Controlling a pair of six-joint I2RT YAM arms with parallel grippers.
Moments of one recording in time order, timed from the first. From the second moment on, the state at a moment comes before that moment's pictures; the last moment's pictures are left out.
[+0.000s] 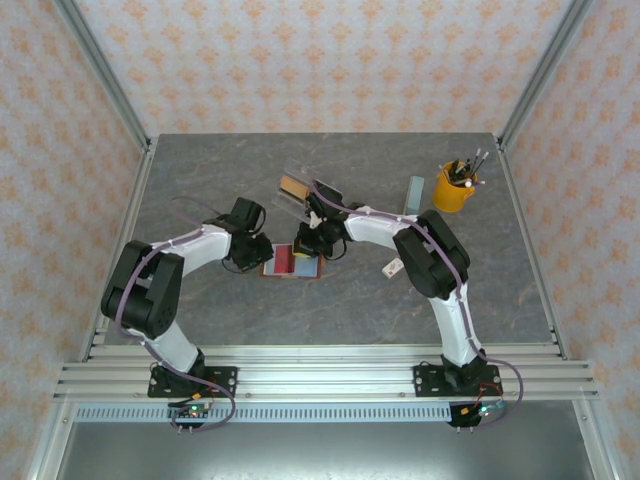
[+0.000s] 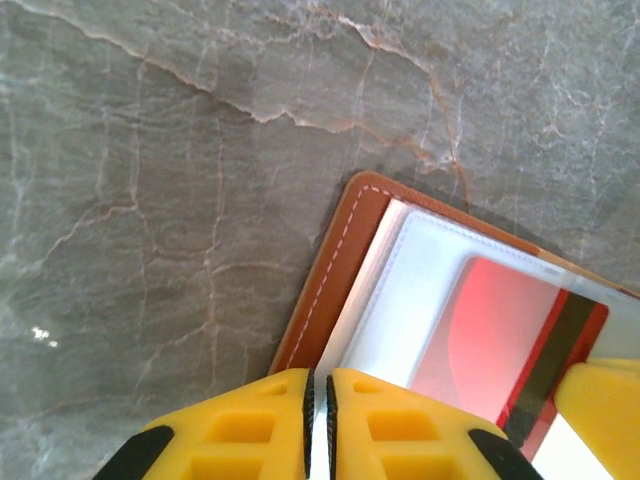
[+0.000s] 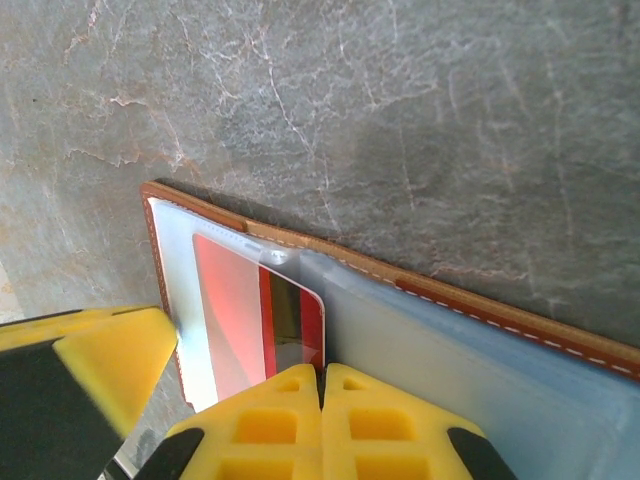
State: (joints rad) left arm -0.28 1.65 0.91 -0.47 0.15 -0.79; right arm 0.68 2.14 1.46 -0.38 -0.51 0.84
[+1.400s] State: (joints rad) left arm -0.28 1.68 0.89 -0.41 0.26 -0.81; right arm 0.68 2.09 1.37 -0.26 -0.55 0.88
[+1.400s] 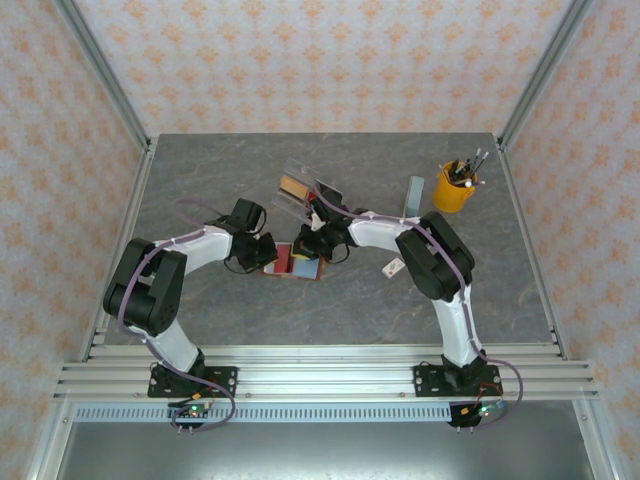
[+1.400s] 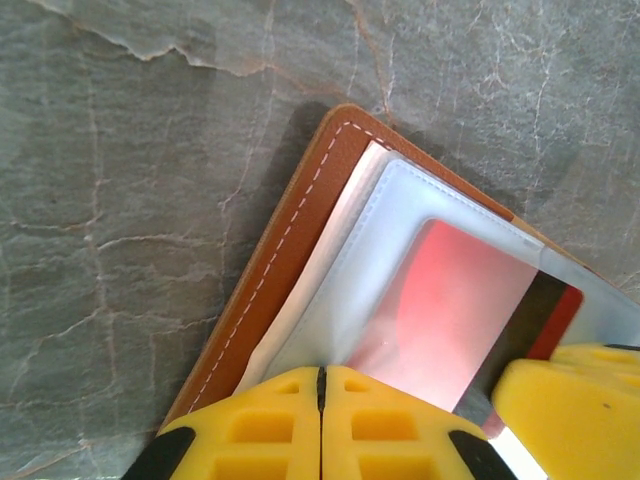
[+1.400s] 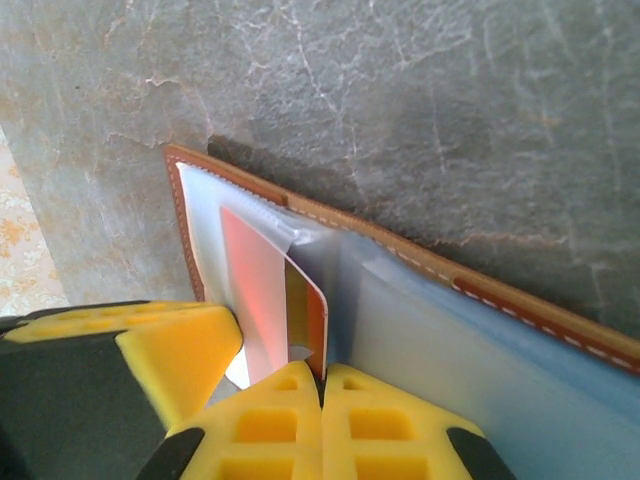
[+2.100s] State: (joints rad) left arm -0.27 1.46 0.98 -0.64 0.09 -0.76; right arm 0.63 1.74 1.43 -0.61 -0.28 0.34
